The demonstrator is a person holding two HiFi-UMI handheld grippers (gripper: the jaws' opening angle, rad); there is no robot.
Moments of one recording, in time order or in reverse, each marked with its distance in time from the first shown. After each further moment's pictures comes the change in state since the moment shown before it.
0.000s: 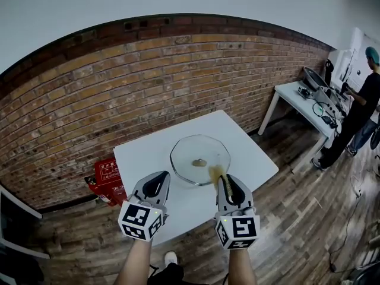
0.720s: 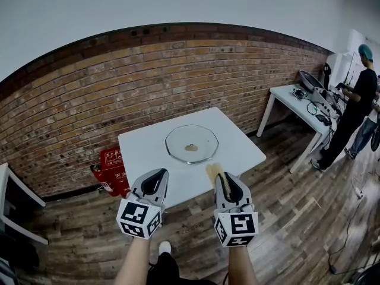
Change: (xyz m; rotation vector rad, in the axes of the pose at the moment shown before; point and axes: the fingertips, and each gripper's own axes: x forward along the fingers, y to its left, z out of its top) left arm -0.102 -0.130 0.025 0.056 -0.051 0.060; right arm -0.155 -0.014 0.022 -0.005 -0.051 0.058
